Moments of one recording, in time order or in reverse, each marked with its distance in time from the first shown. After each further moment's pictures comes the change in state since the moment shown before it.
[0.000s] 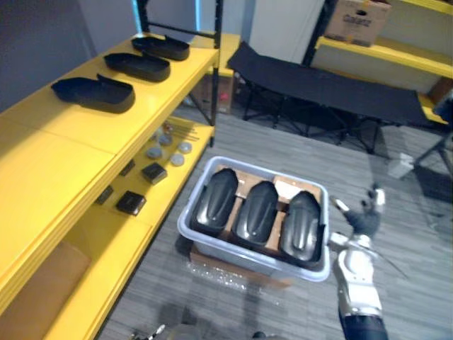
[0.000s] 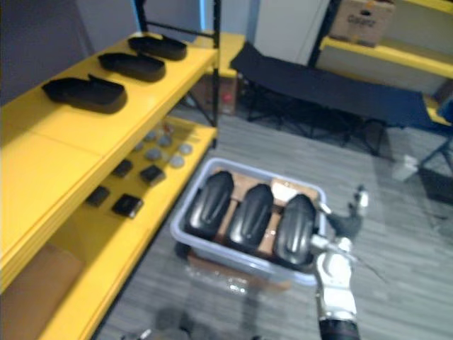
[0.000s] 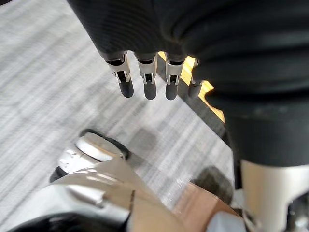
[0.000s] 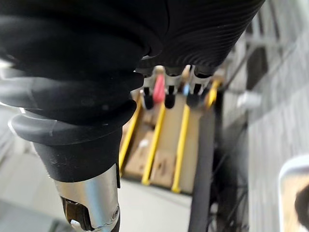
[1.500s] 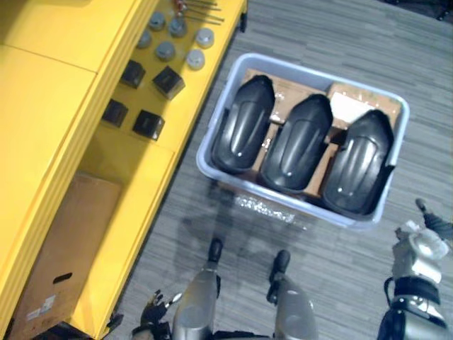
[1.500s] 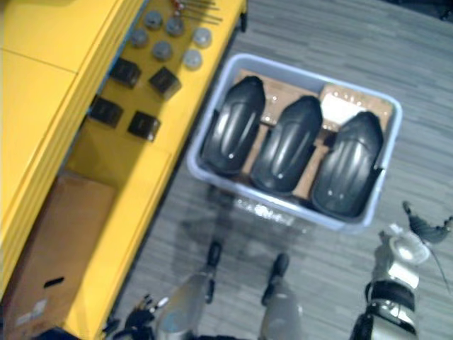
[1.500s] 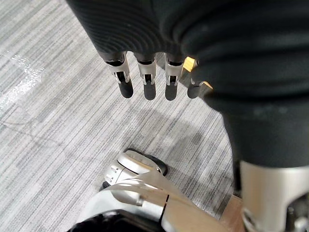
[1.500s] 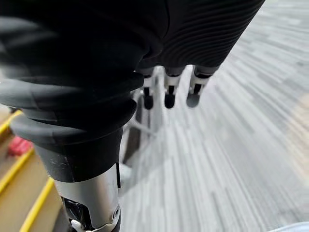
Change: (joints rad) left arm -0.087 0.033 -0.157 -0.086 -0.084 -0.093 -0.120; right arm -0.330 -0.292 -0.317 0.568 0.291 0.127 -0.018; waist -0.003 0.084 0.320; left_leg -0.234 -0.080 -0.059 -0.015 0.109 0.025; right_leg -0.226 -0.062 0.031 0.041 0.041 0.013
